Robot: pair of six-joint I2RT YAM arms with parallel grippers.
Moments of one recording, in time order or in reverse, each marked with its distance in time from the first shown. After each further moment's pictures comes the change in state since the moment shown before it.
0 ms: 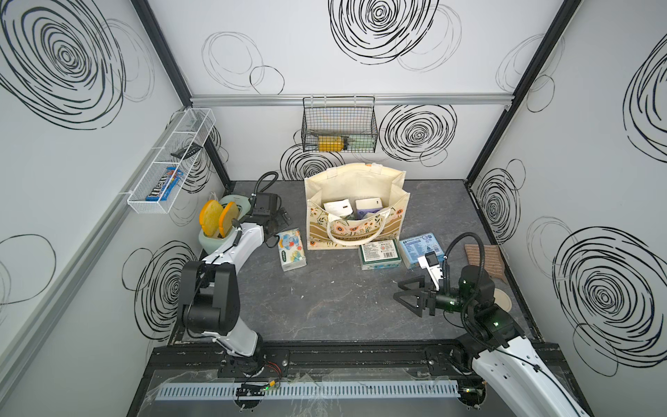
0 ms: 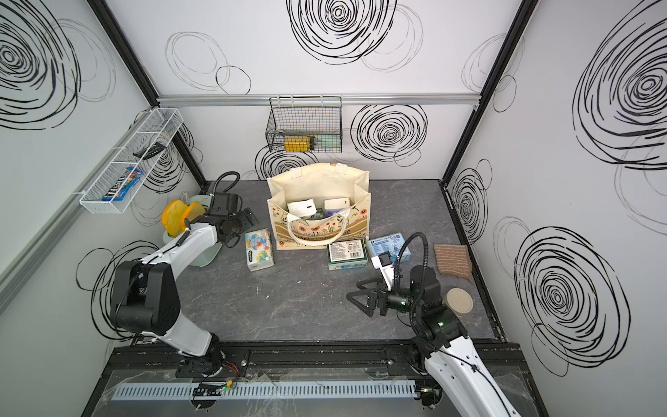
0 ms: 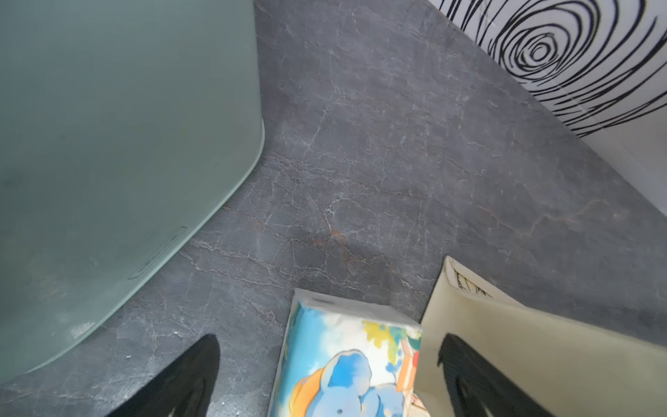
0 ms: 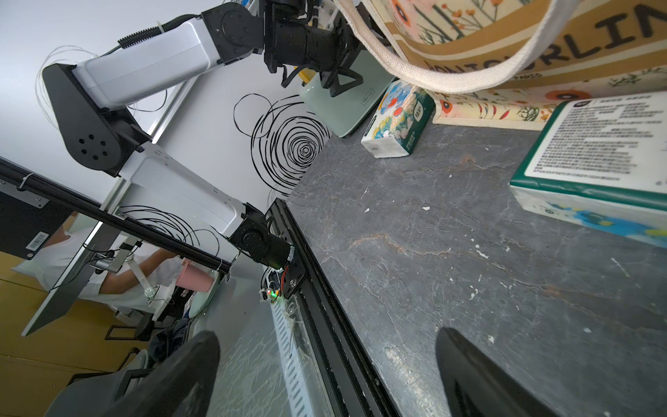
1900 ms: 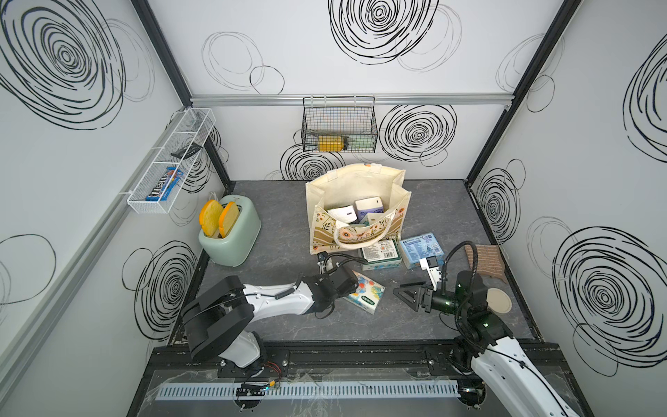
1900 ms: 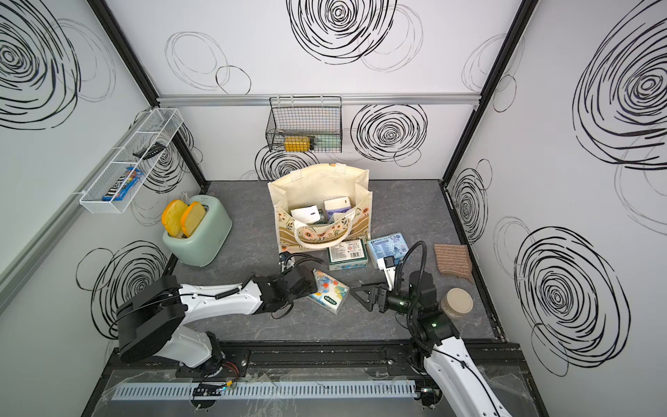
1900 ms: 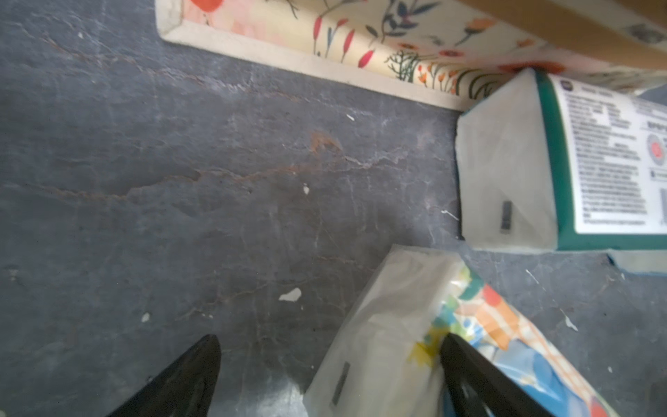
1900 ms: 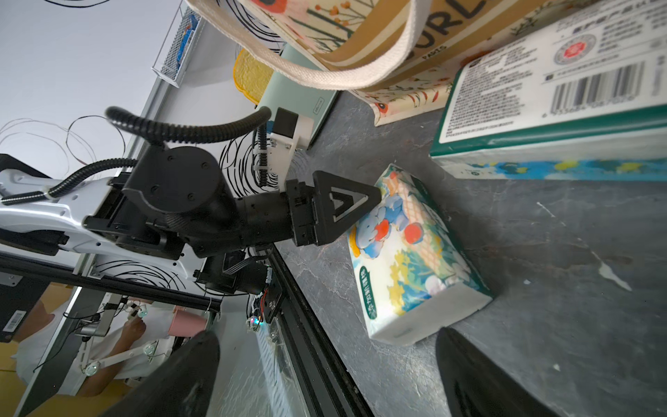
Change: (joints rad) left arm -0.933 -0.126 -0.439 0.208 -0.243 -0.481; right arm -0.081 0.007 -0.188 0.146 0.047 0.149
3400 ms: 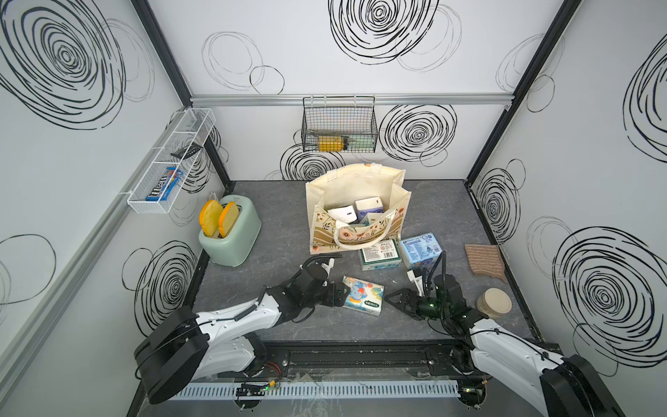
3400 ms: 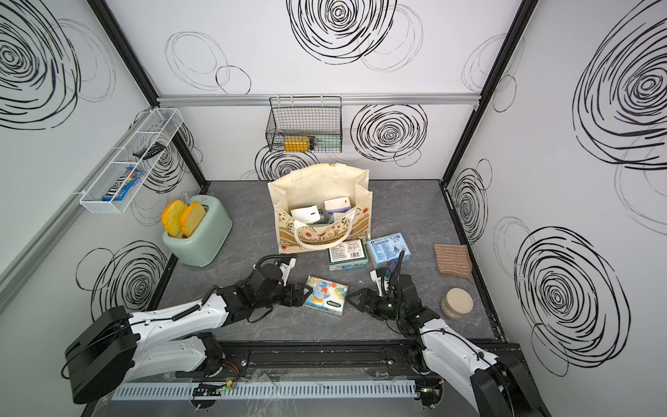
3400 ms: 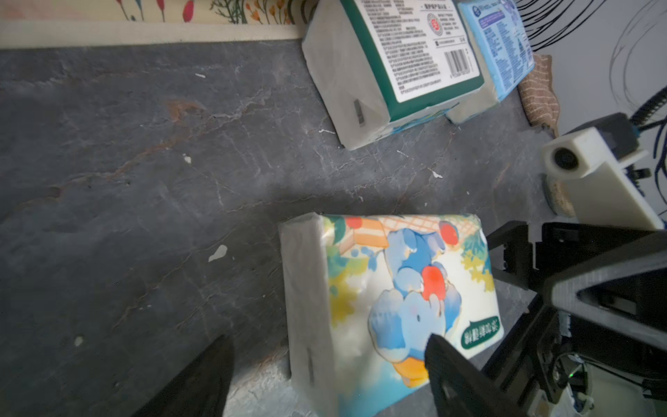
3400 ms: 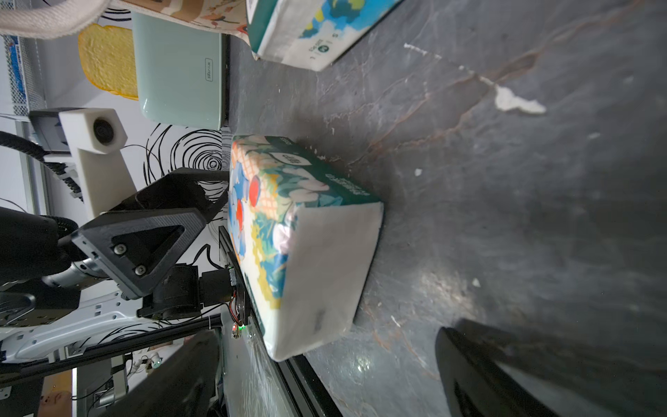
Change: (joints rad) left arm 0.172 -0.310 -0.243 0.232 0.471 0.472; right arm 0.124 0.409 -0.116 0.281 0.152 0.217
